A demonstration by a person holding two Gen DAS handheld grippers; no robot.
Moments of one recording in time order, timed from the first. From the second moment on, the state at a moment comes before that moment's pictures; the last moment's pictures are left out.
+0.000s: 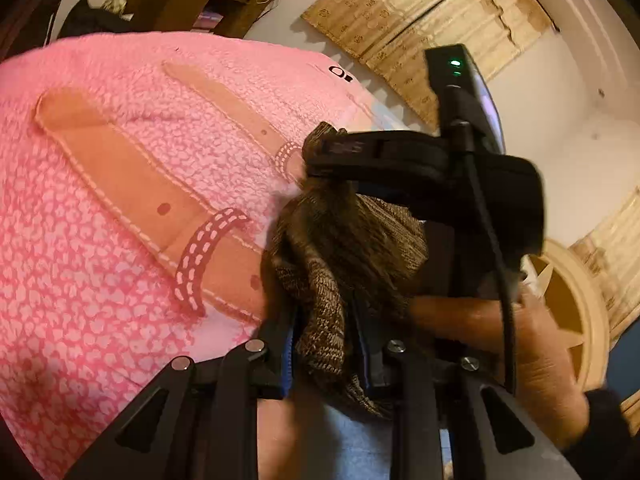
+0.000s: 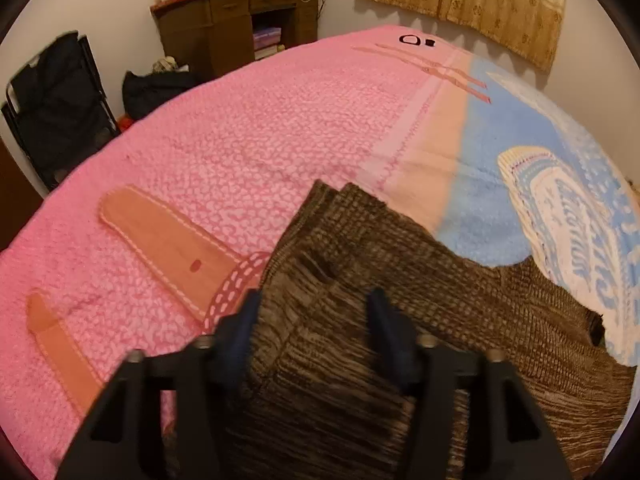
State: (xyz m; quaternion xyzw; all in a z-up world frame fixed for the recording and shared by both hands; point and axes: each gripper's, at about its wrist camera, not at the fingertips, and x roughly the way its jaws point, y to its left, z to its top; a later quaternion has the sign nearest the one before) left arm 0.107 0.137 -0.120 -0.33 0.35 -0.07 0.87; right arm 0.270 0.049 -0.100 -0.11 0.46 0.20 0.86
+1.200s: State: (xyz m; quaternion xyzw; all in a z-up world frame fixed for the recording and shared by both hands) left arm 0.082 -0.147 -0.050 0.01 0.40 -0.38 0.84; right arm 0.180 -0.388 -0.070 0.27 0.37 0.12 0.88
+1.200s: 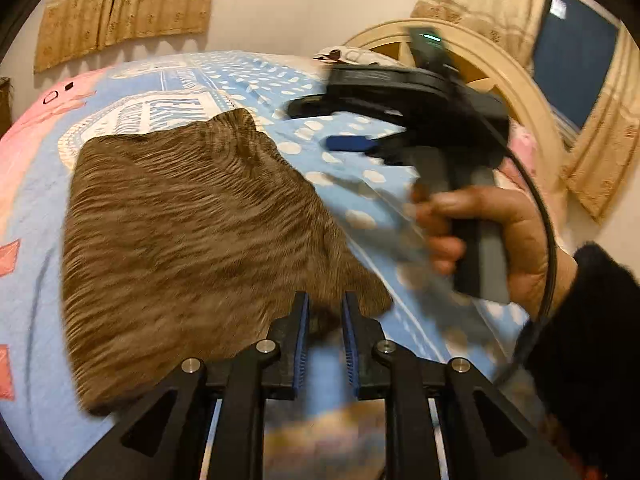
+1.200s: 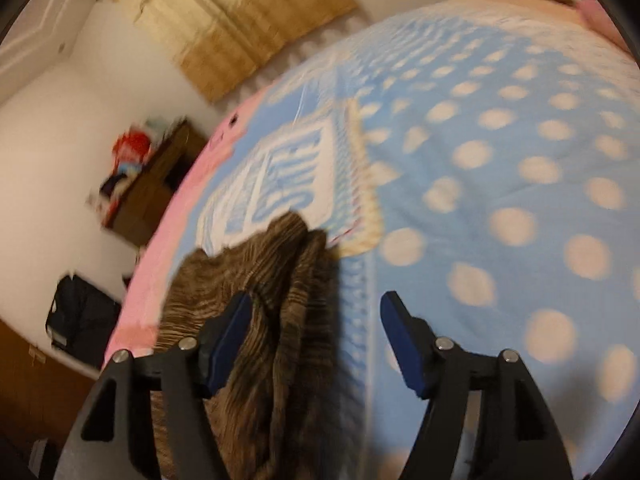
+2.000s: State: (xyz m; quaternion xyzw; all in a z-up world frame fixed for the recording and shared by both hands) left arm 0.045 -0.009 -0.064 -0.10 0.41 -0.24 0.88; right arm 0.069 -0.302 -0.094 0.18 0.40 0.08 0.90
